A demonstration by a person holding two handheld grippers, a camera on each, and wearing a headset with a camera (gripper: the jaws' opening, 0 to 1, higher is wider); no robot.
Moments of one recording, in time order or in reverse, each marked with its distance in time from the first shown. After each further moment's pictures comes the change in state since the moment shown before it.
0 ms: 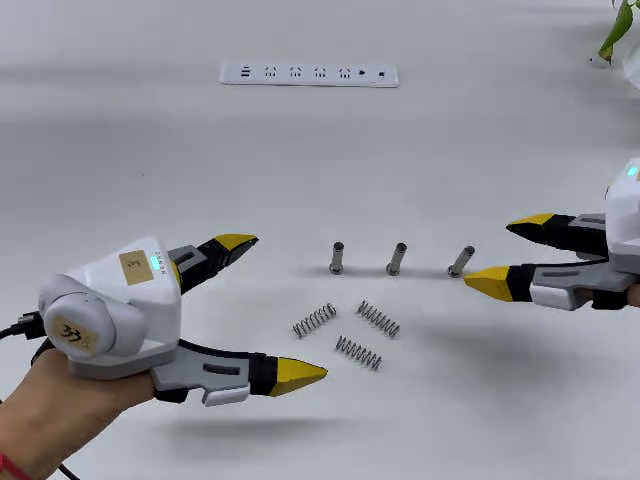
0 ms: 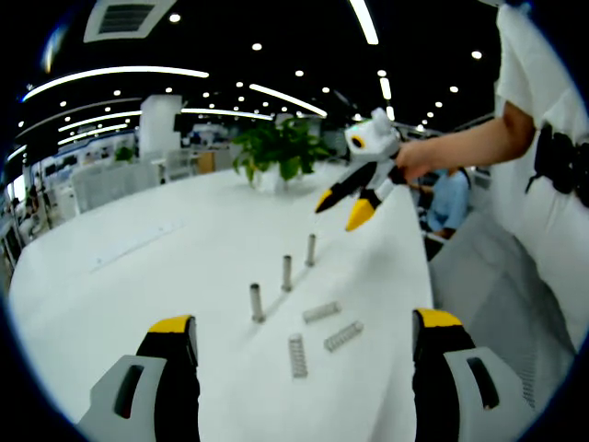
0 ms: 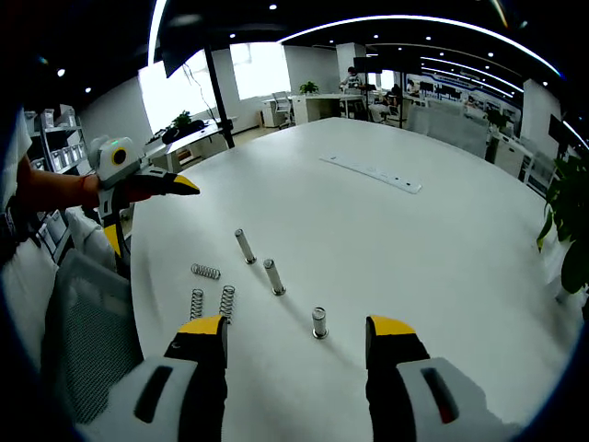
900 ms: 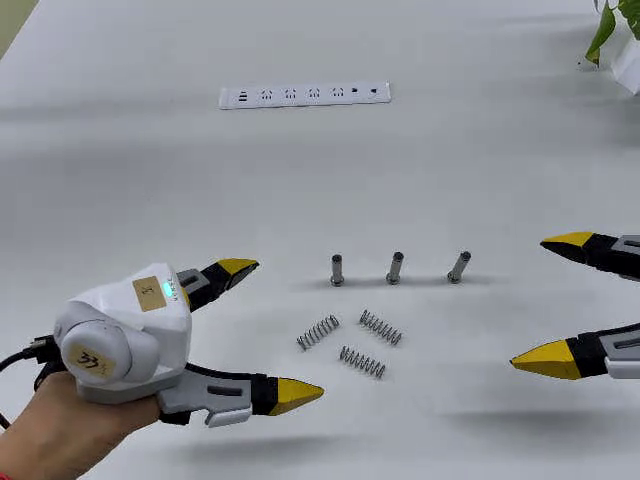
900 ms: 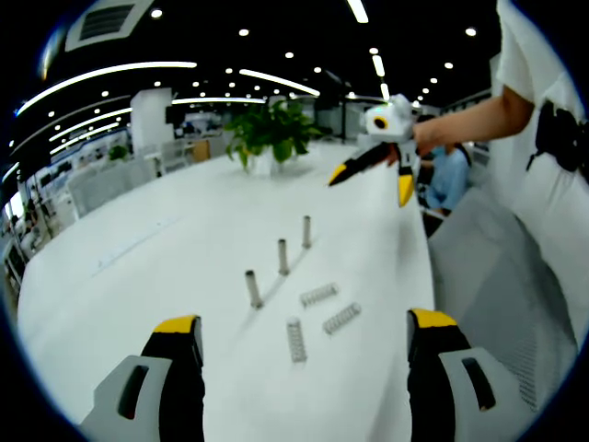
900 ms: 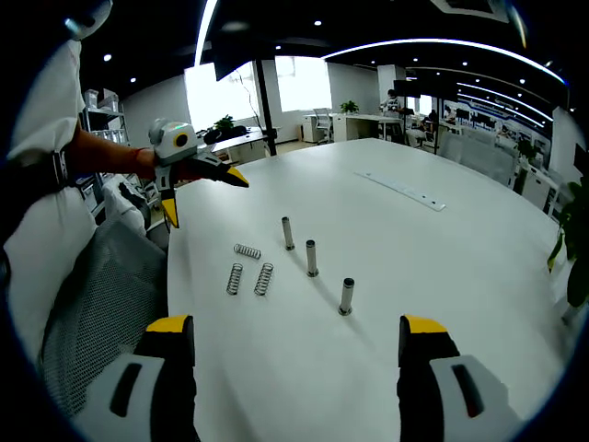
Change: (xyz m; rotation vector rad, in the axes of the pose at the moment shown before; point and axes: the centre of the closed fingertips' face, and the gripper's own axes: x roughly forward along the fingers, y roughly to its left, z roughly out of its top) left arm -0.001 -0.006 -0.011 0.061 0.107 0.007; right arm -0.040 0.027 -0.027 -0.124 -0.083 0.130
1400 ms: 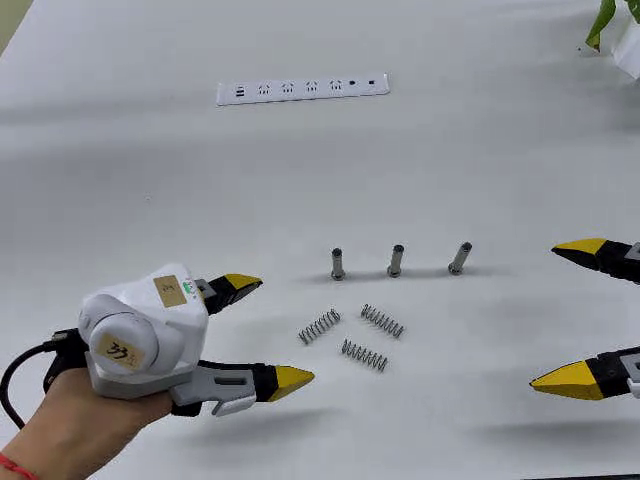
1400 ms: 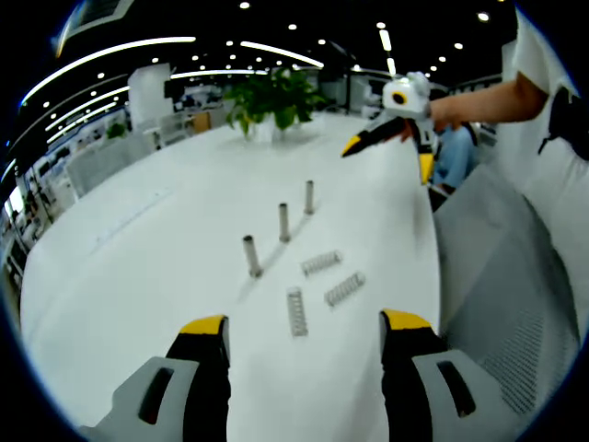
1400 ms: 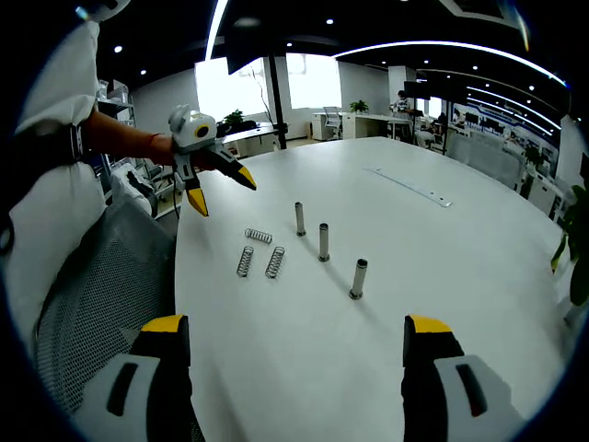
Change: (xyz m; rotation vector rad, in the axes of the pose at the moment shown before) left arm 0.007 0.001 -0.027 -0.012 0.151 0.008; right arm -0.001 0.013 -0.019 -0.041 0.012 0.027
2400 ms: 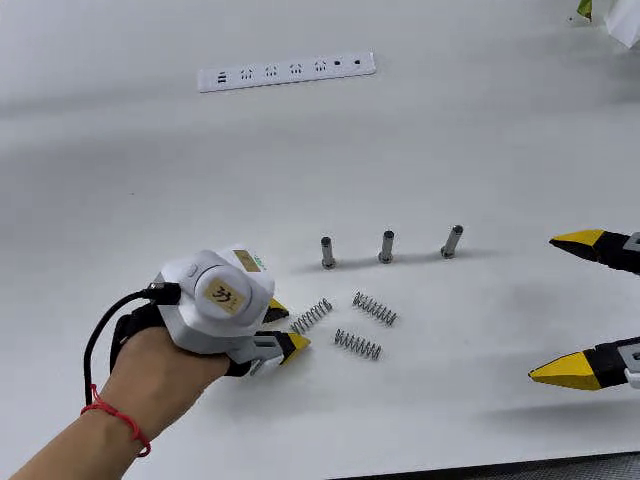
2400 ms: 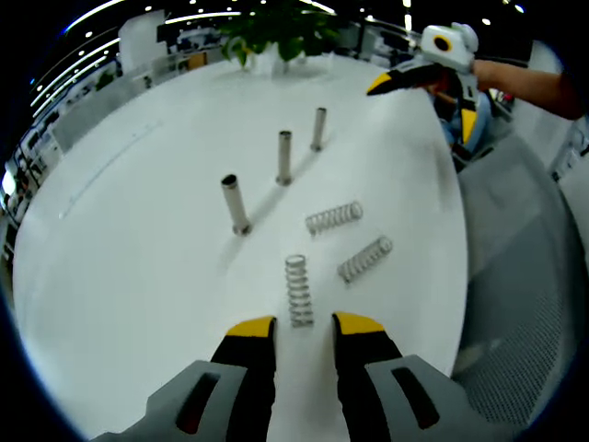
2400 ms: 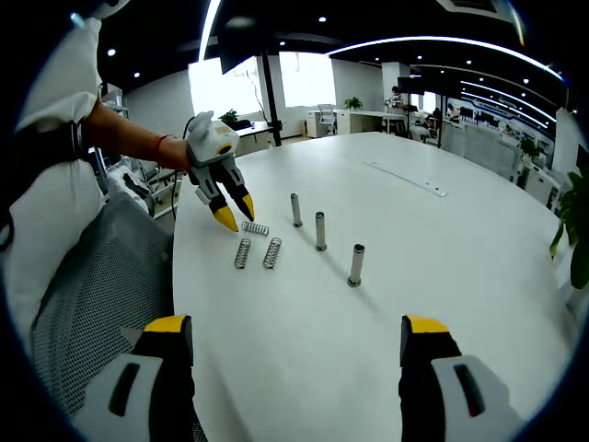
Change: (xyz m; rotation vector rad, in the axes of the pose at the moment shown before) left arm 0.050 0.004 -0.038 -0.058 0.295 -0.025; right arm -0.002 -0.003 -0.012 0.032 0.006 -0.014
